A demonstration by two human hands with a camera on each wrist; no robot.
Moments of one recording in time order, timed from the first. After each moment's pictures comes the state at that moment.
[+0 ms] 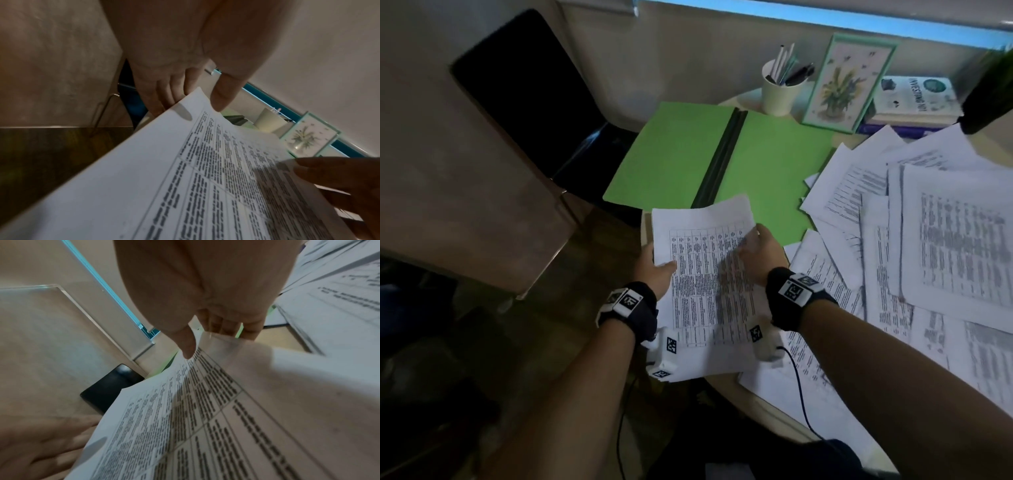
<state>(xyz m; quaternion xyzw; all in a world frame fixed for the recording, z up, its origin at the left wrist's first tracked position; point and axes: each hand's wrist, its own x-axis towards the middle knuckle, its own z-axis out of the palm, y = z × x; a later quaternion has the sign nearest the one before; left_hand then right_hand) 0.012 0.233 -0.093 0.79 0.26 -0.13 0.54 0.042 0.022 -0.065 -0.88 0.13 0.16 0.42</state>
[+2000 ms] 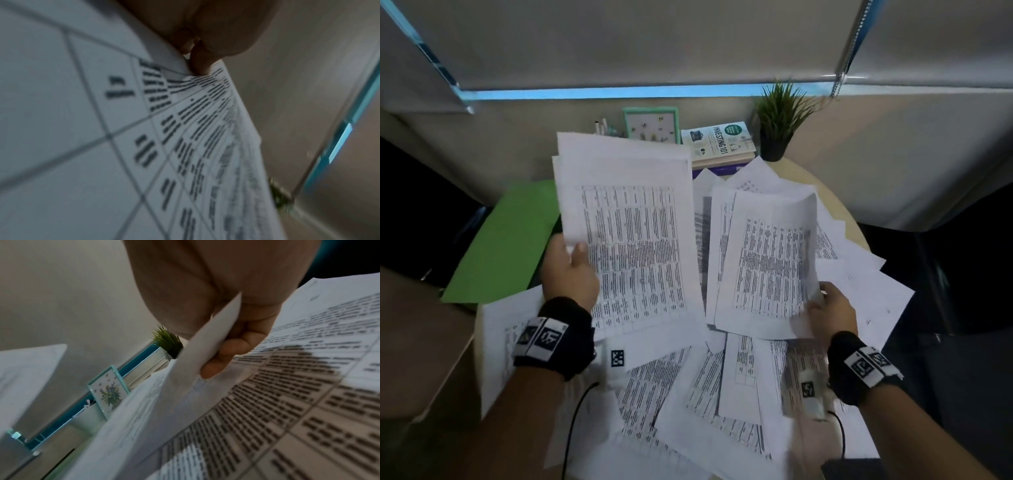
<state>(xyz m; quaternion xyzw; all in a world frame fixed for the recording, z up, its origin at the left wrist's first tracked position) 0.067 -0.030 0.034 0.85 0.16 0.14 0.48 -0.034 -0.387 -0.078 -0.83 0.36 0.02 0.42</state>
